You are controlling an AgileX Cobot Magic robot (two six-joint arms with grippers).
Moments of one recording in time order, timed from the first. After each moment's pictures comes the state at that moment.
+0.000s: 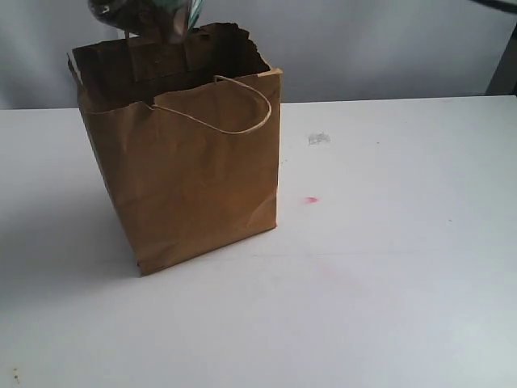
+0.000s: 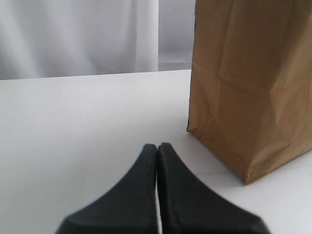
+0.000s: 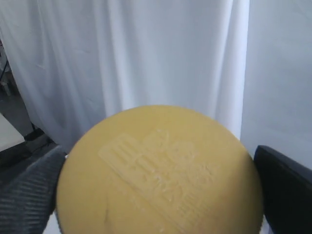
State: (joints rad) left arm -0.01 0.00 0.00 0.23 0.32 -0.23; right arm 0.40 1.71 -1.80 0.31 0.28 -0.20
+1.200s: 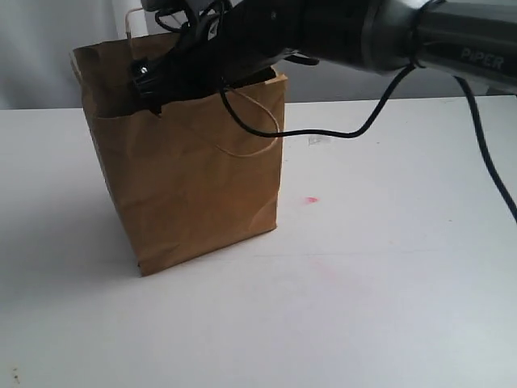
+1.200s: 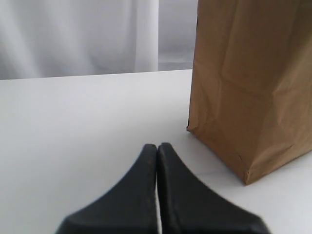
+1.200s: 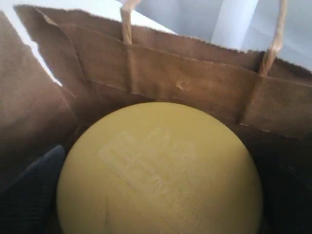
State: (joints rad) left arm -0.01 0.00 0.00 0.23 0.32 -0.23; right arm 0.40 2.05 -1.80 0.22 0.46 -0.20
